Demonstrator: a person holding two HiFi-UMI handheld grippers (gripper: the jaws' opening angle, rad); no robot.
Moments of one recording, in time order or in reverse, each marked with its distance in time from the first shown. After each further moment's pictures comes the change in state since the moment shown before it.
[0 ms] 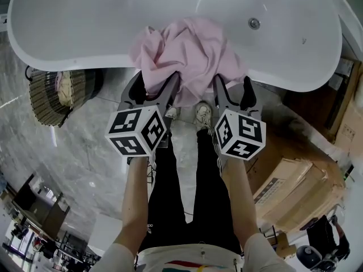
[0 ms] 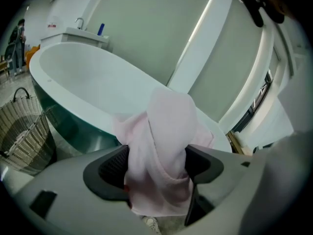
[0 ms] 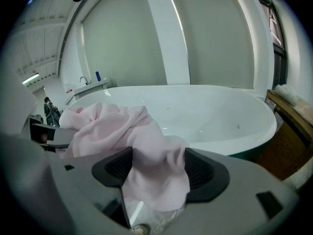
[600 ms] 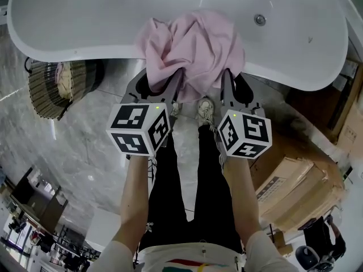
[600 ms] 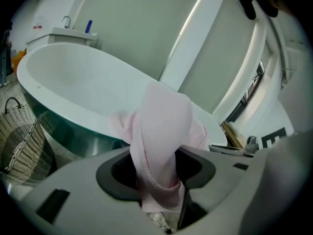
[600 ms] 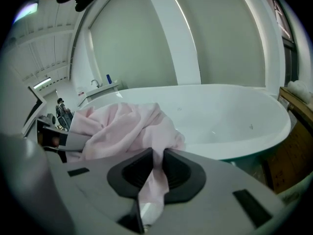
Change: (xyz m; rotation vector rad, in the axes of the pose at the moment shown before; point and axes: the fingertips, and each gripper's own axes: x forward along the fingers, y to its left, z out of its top) left arm -0.003 -0.011 -0.006 0.095 0.056 -0.051; right arm -0.001 0.026 0.000 -0.023 -0.018 0.130
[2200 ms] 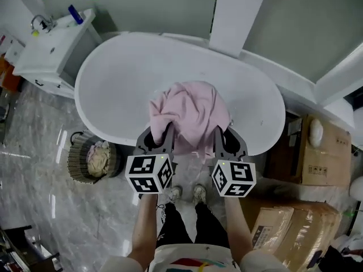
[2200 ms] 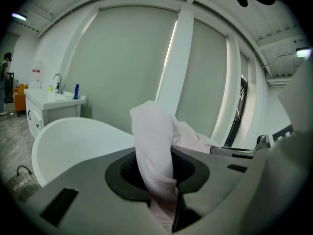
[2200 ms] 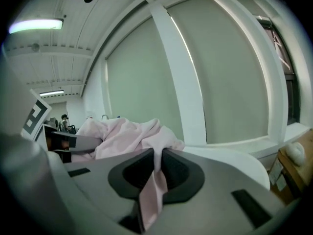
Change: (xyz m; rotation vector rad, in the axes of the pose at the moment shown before) left arm -0.177 -0.126 0.256 0.172 -0.391 0.025; right arm -0.177 0.043 0.280 -0.072 -0.365 0.030
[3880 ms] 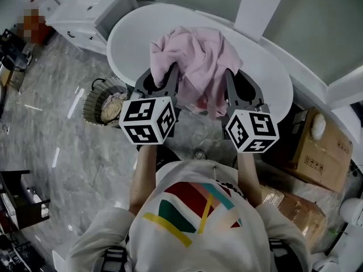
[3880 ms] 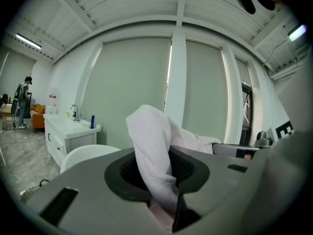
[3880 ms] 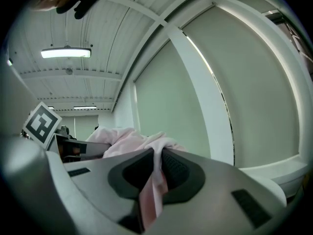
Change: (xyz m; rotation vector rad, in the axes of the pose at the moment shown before) left arm -0.135 -0.056 0.103 0.055 -0.246 0.166; right arm -0.100 0.056 0.129 -0.075 -0.209 0.342
